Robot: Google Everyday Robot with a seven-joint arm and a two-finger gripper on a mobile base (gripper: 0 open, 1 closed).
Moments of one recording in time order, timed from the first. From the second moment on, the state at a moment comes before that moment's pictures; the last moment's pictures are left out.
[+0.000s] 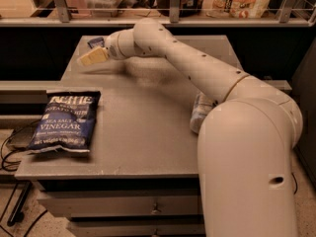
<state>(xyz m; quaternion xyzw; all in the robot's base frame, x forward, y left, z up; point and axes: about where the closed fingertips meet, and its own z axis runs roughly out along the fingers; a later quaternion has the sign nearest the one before) 0.808 0.215 0.856 -0.42 0.71 0.27 0.49</state>
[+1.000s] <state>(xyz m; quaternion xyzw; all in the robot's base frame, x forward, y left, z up) 0.825 0.219 0.847 -0.40 0.72 0.29 0.49</state>
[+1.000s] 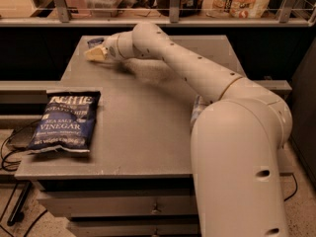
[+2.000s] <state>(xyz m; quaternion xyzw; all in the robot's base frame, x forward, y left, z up) 0.823 0.218 0.851 -0.40 0.72 0.29 0.50</state>
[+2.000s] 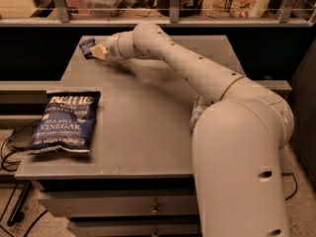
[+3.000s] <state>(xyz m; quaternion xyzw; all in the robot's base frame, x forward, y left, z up) 0.776 0.202 0.905 -0.47 0.67 0.32 0.48</state>
